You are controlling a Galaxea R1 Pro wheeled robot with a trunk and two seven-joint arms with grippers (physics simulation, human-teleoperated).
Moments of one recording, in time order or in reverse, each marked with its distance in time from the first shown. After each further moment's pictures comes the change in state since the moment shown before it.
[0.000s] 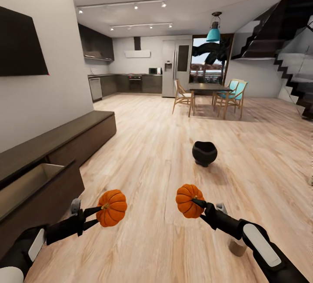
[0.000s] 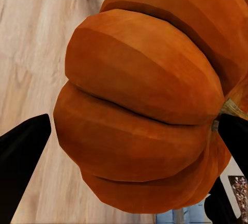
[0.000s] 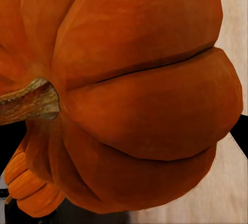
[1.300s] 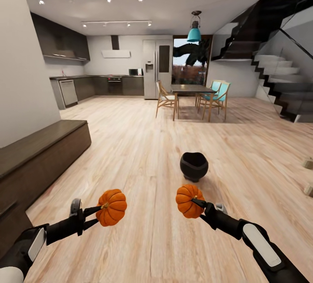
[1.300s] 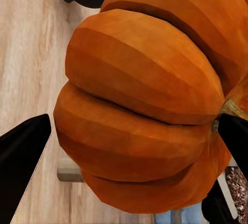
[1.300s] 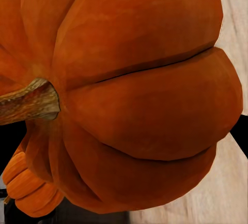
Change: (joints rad) left arm 0.000 0.000 0.002 -0.001 0.008 0.005 -0.001; right arm -0.001 0.001 0.000 -0.001 -0.002 0.000 -0.004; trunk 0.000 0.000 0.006
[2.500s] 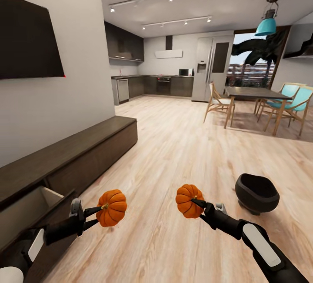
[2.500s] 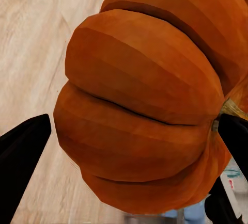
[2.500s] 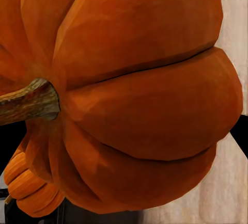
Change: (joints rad) left arm 0.000 0.000 -0.001 0.000 -0.008 -0.005 0.001; right arm 0.000 0.001 0.000 0.000 0.003 0.000 0.001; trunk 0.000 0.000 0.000
